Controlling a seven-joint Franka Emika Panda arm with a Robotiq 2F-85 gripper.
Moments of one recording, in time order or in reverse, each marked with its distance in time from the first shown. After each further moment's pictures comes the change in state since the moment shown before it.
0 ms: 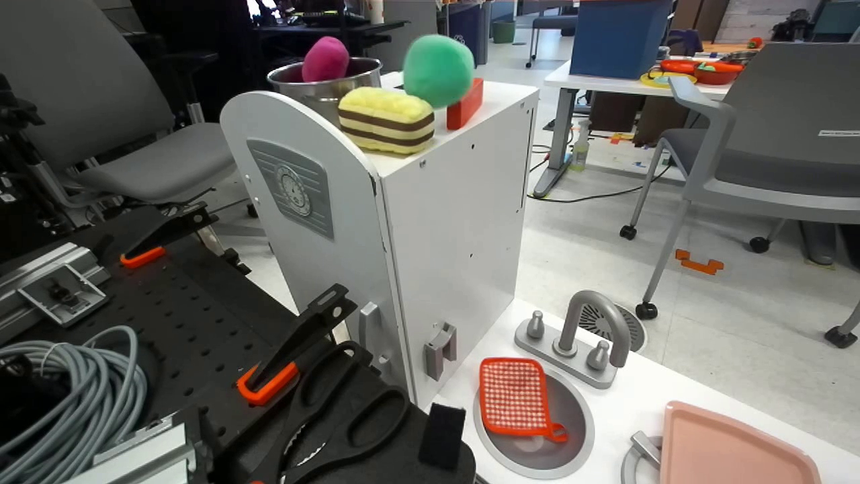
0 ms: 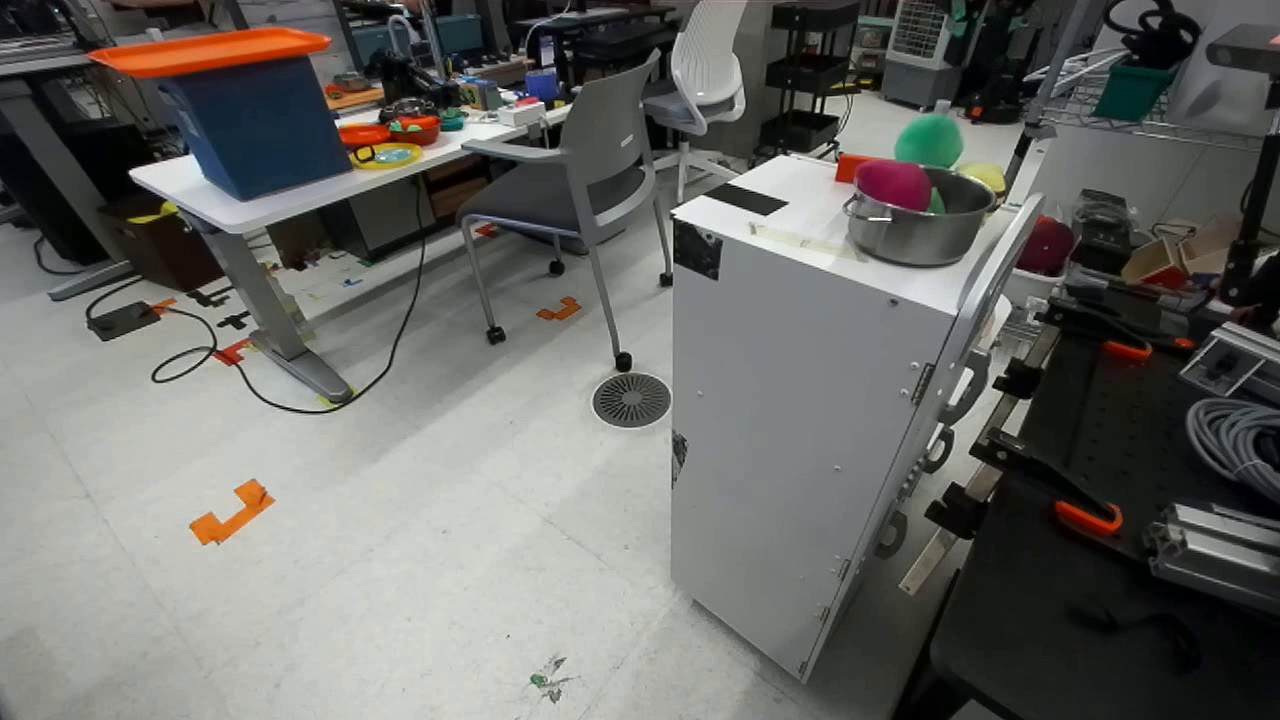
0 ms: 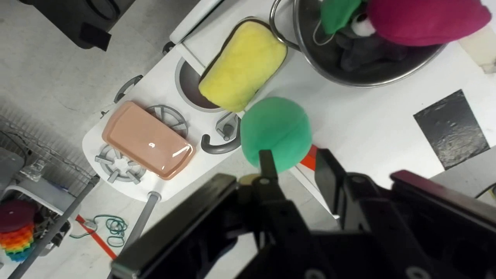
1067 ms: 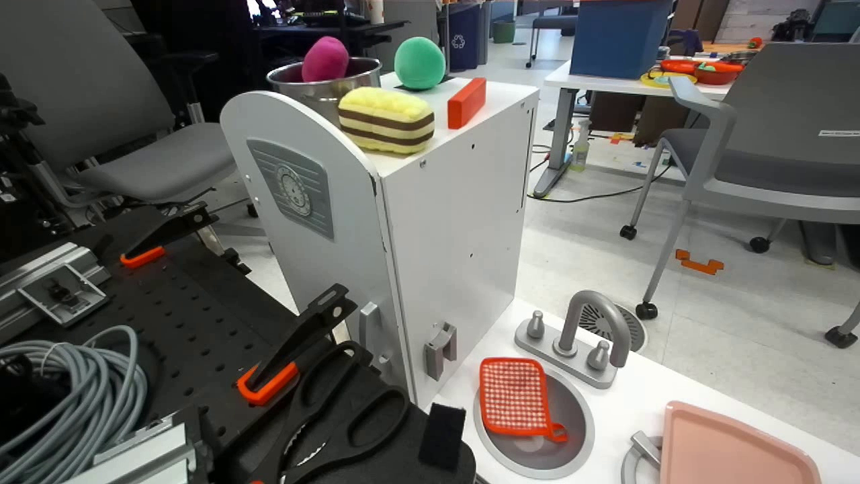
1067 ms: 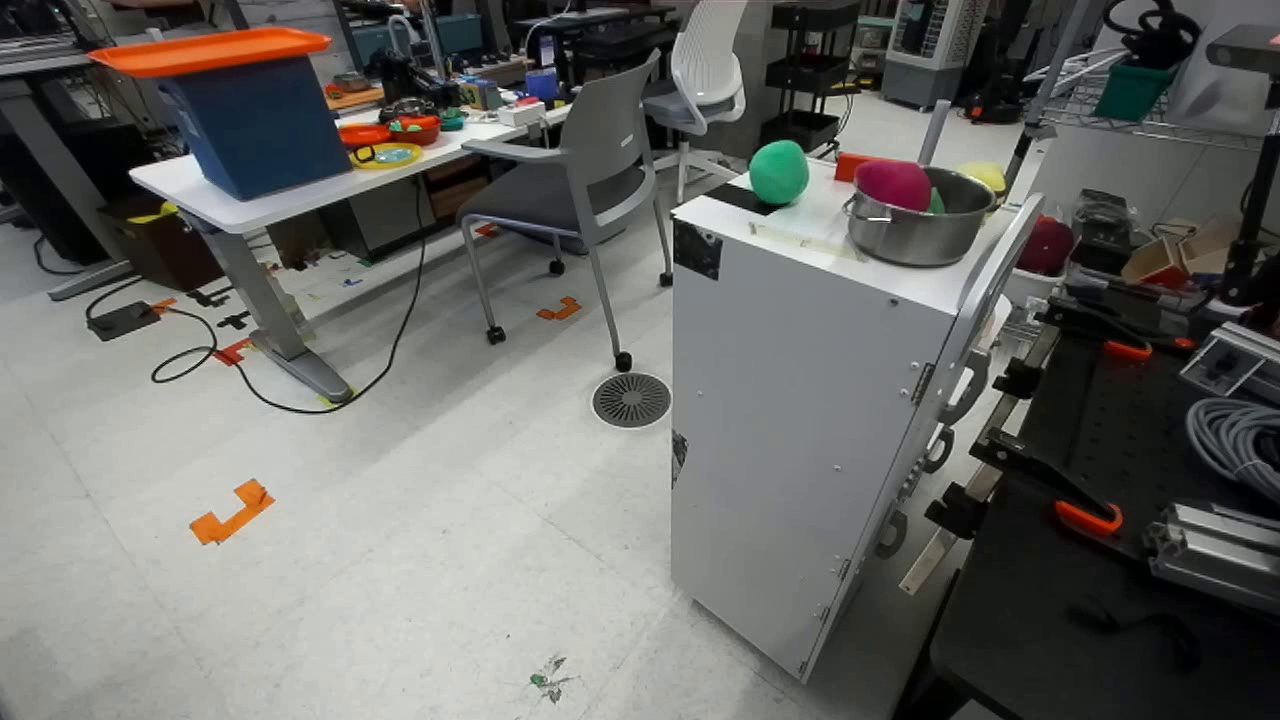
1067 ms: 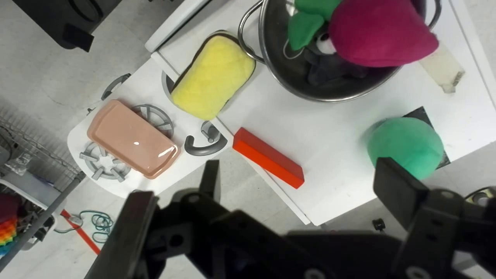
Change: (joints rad) arm 0.060 0.002 0.000 0.013 0.000 -0.010 0.015
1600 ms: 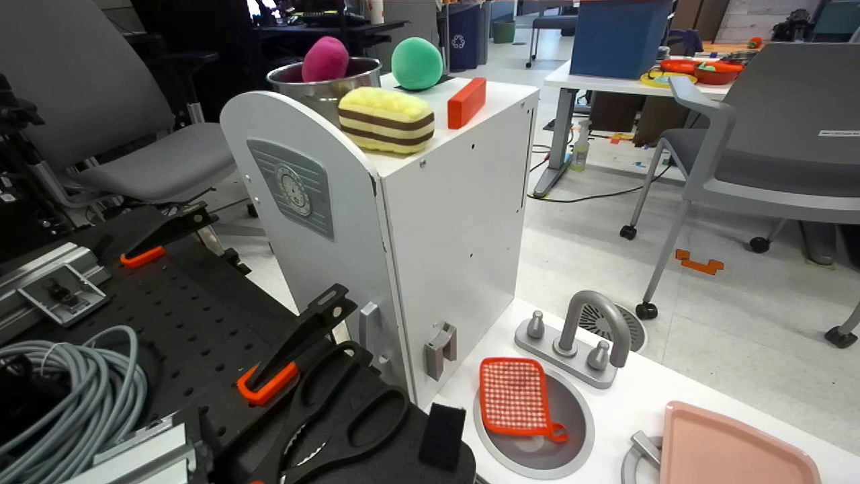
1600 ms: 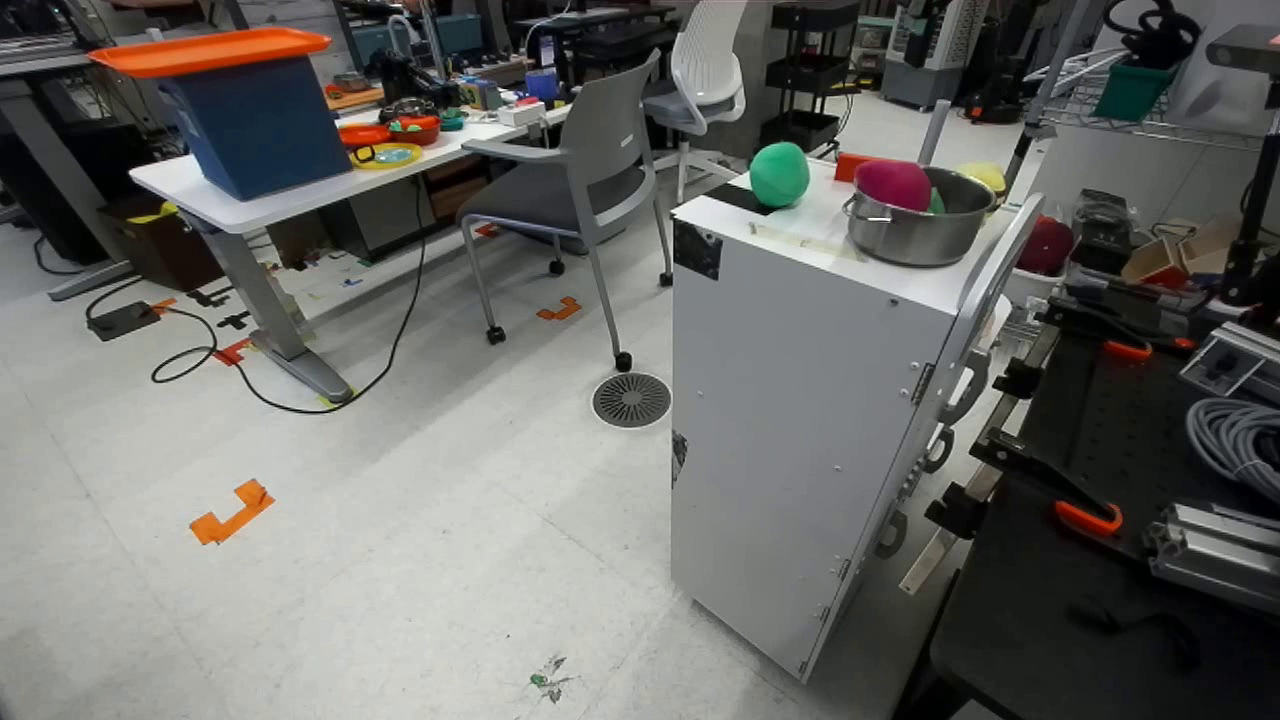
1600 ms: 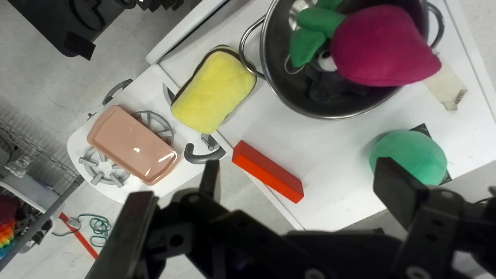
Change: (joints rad) arm 0.012 -0.001 0.000 -0.019 0.000 0.000 -0.003
